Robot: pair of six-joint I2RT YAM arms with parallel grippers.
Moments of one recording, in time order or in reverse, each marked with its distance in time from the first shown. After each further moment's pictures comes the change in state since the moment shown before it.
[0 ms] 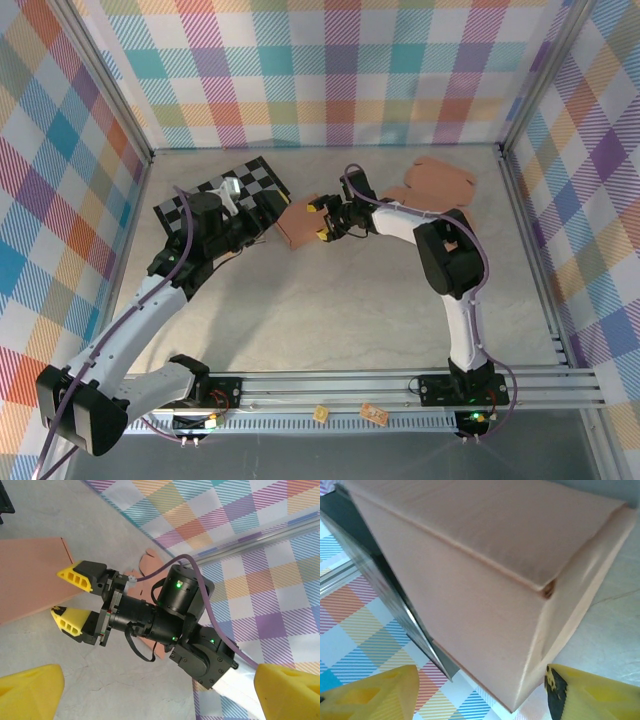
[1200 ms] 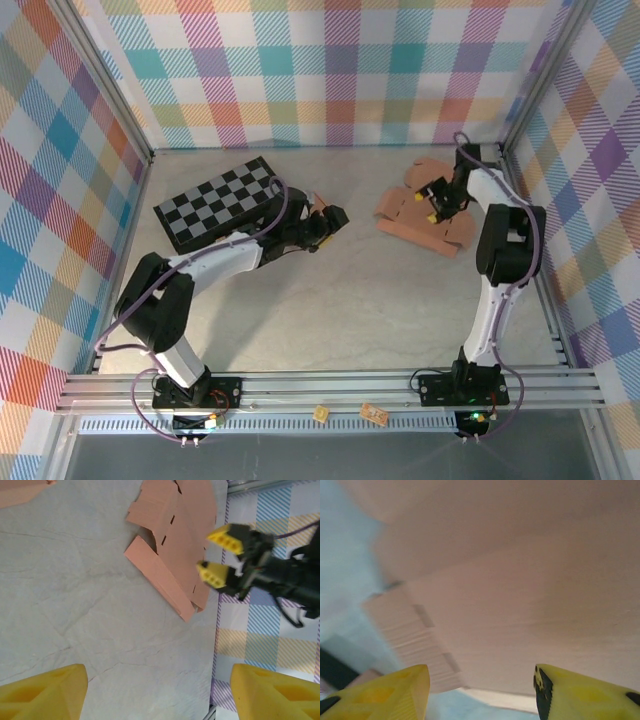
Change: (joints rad) left arm -0.221 0.632 0.177 0.227 0.059 -0.126; right arm -0.581 -0.018 0.194 -0.721 0.076 -0.722
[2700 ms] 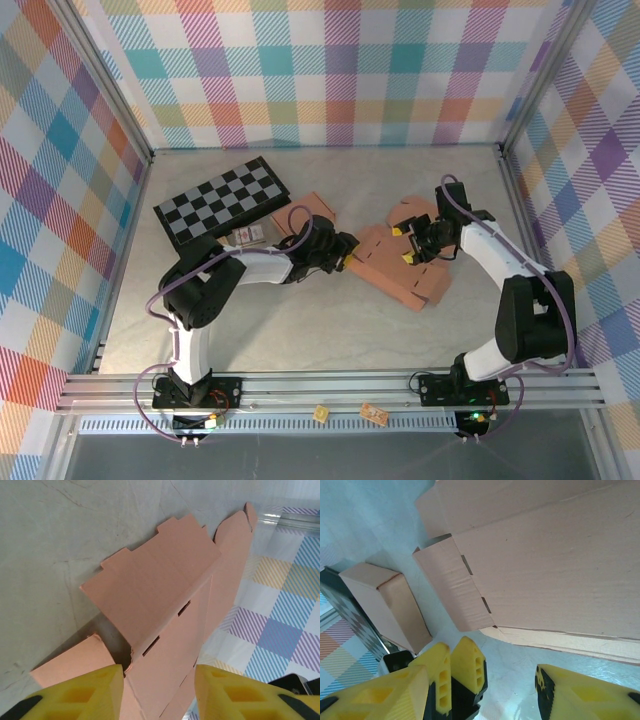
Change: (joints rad) left arm -0.111 0.256 -0.061 0.275 -0.121 -0.421; right arm 0.196 -0.627 -0.637 0.187 -0.071 0.365
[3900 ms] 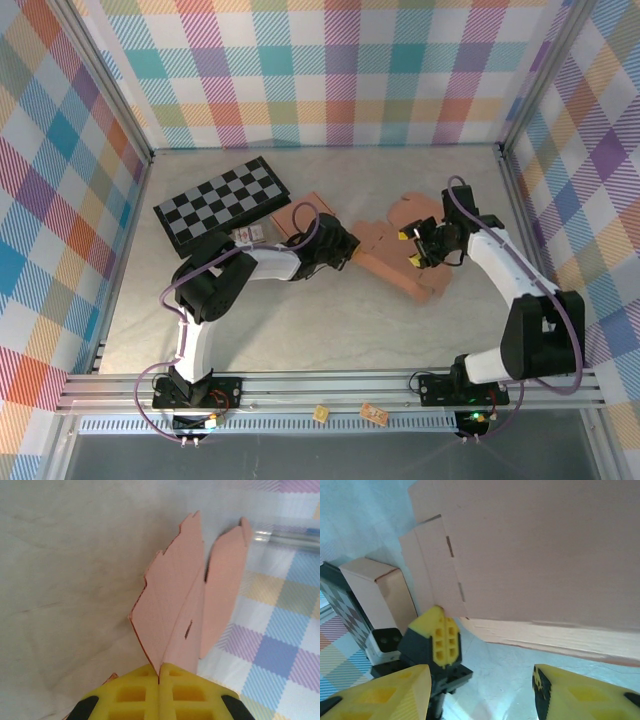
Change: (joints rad) left arm -0.007 0.075 0.080 0.034 -0.081 -0.017; right arm -0.018 -0.114 -0.017 -0.085 0.055 -0.075
